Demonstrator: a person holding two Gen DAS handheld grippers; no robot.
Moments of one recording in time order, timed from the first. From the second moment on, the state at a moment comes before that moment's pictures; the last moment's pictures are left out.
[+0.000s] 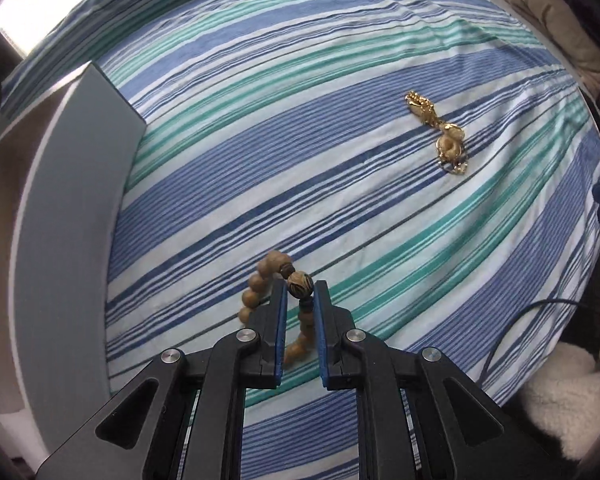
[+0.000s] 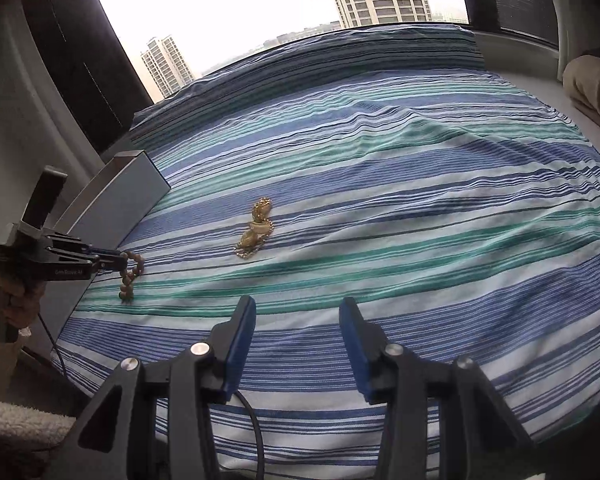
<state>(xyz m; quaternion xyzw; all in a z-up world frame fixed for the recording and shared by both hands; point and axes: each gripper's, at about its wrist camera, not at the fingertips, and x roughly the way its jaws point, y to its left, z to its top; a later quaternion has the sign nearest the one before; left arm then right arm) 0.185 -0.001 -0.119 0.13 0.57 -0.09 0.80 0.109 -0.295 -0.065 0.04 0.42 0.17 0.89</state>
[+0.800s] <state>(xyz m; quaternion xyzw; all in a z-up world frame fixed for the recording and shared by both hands) 0.123 0.063 -0.079 0.07 0.48 0.01 0.87 0.091 -0.254 -0.055 0.04 0.43 0.18 0.88</state>
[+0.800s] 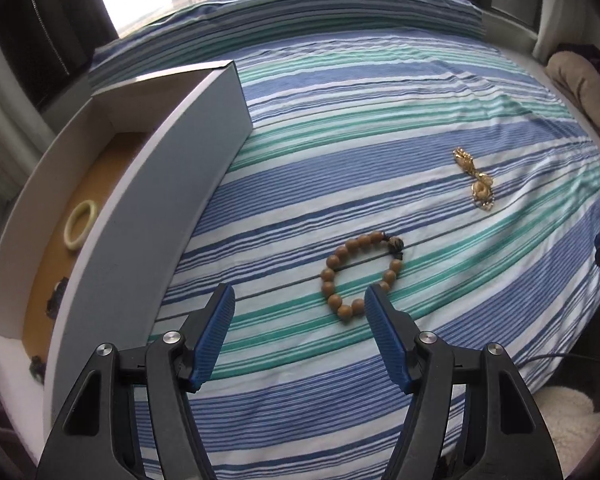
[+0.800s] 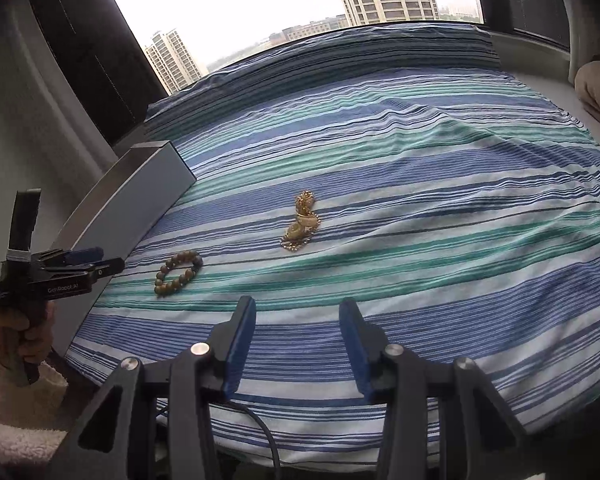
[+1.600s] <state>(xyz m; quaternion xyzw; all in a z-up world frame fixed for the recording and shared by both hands) 0.105 0.040 -0.084 0.09 0.45 -0.13 0.88 0.106 -0.273 -0.073 0.03 0.46 0.14 0.88</state>
